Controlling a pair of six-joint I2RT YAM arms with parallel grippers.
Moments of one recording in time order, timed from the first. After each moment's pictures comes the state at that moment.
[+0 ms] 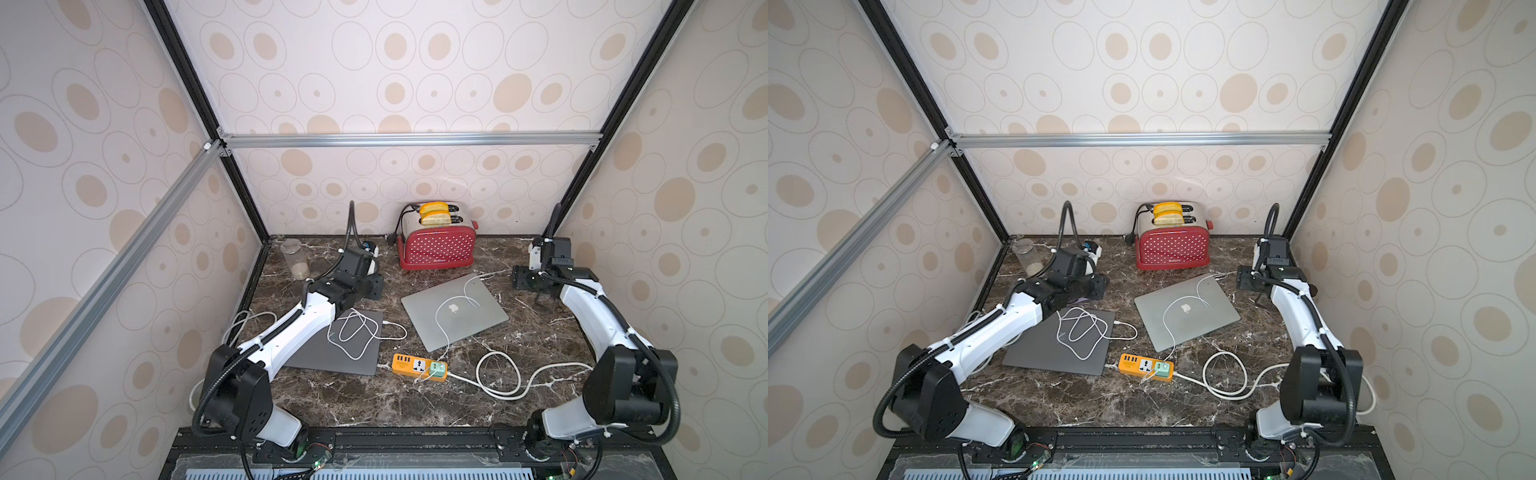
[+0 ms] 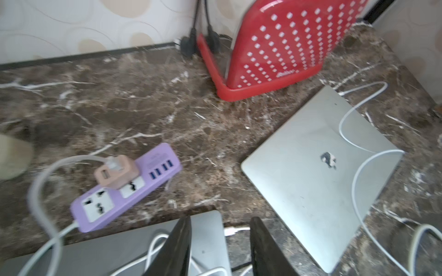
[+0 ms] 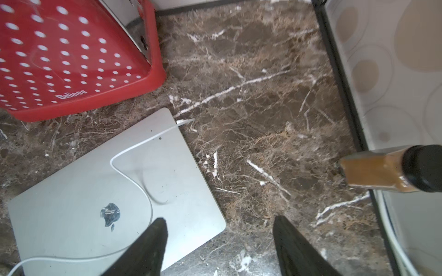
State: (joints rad) left arm -0.54 1.53 1.23 -0.44 -0.05 -0.22; right arm 0.02 1.55 1.28 -0.64 -0.02 0.11
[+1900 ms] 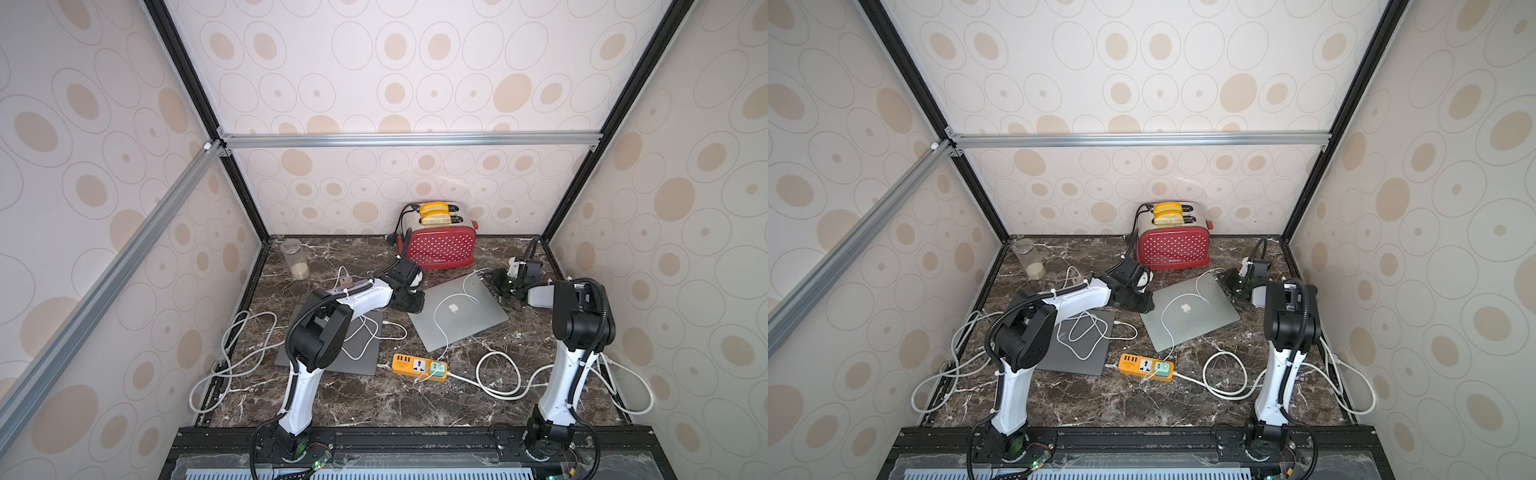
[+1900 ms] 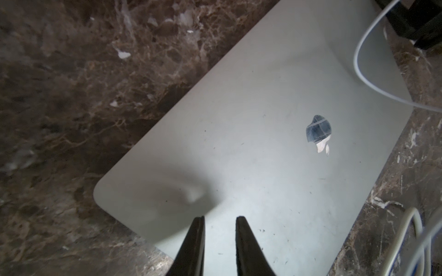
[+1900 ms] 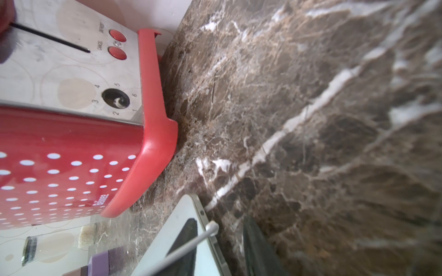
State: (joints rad) left arm -0.64 2.10 1.53 -0.46 0.21 -0.38; right arm -0.02 2.11 1.15 0.29 -0.50 0.70
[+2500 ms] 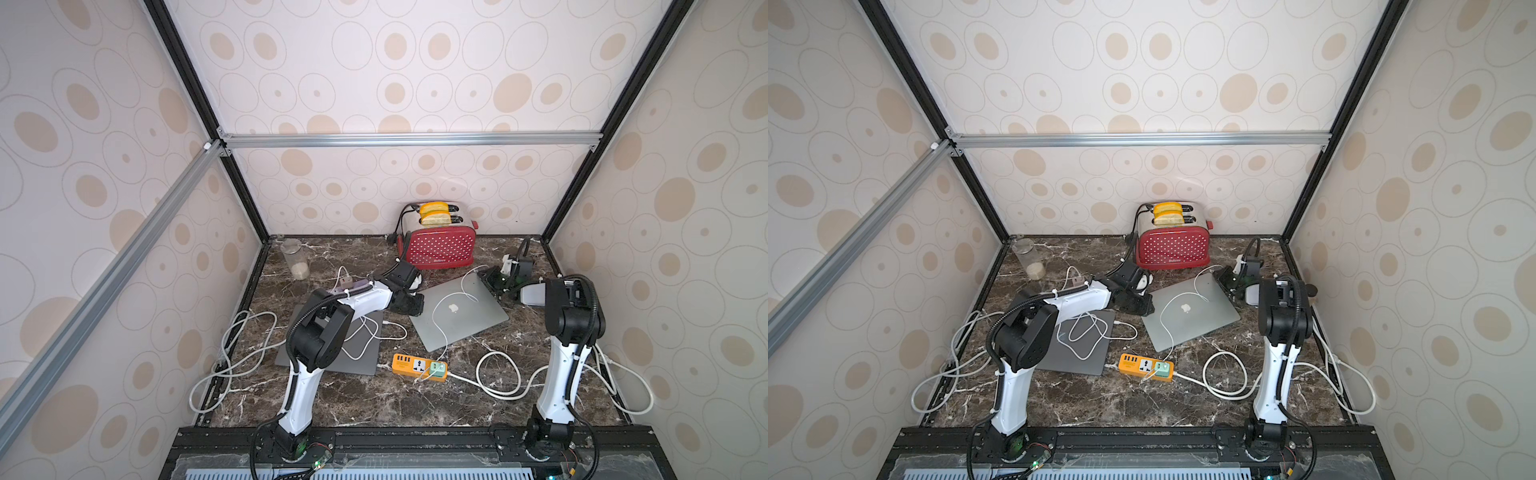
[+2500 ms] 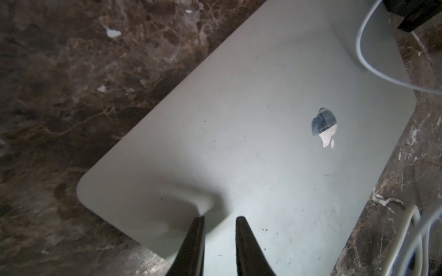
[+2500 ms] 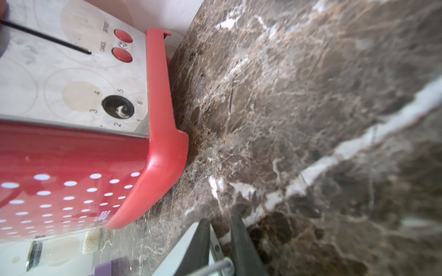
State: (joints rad) left arm -0.64 2.10 1.49 -0.42 0.24 -0.40; right arm 0.02 2.18 1.21 0.35 -0.48 0.74
